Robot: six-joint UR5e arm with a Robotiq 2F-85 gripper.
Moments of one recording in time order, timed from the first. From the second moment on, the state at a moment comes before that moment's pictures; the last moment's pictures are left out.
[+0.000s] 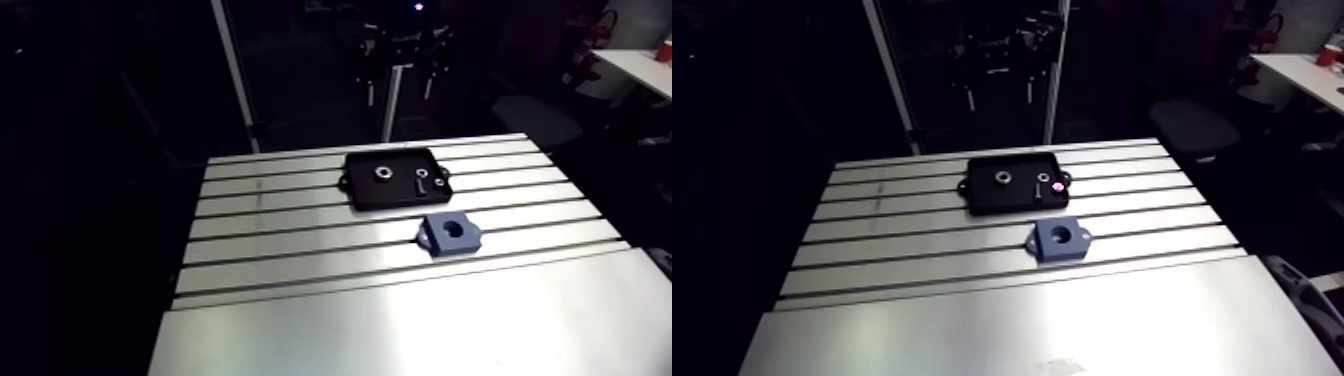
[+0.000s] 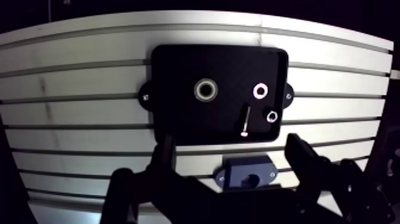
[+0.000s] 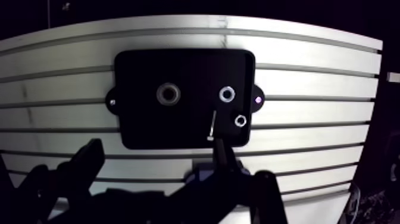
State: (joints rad) arm -0.16 -1.20 1.55 -1.95 -1.64 -1.75
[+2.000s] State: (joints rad) arm -0.17 -1.00 1.64 -2.11 -1.62 -1.72
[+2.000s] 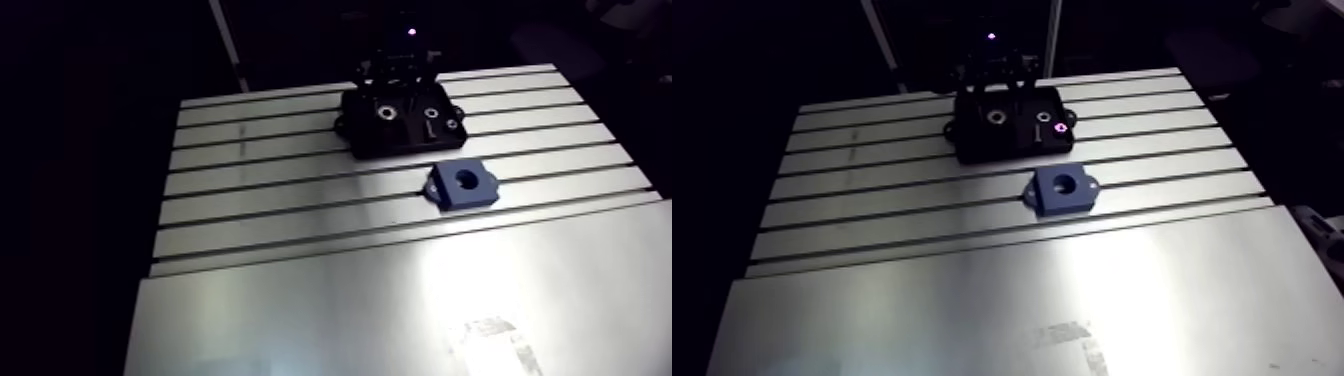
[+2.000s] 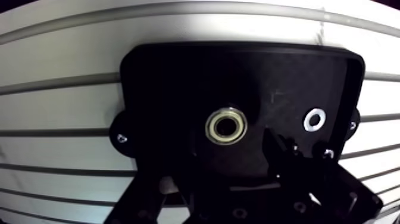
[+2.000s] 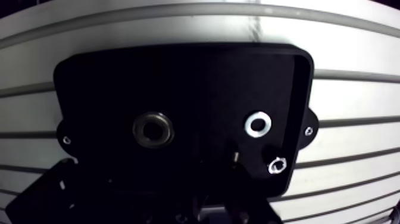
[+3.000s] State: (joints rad) arm -0.17 -0.98 1.63 -2.13 -1.61 -1.72
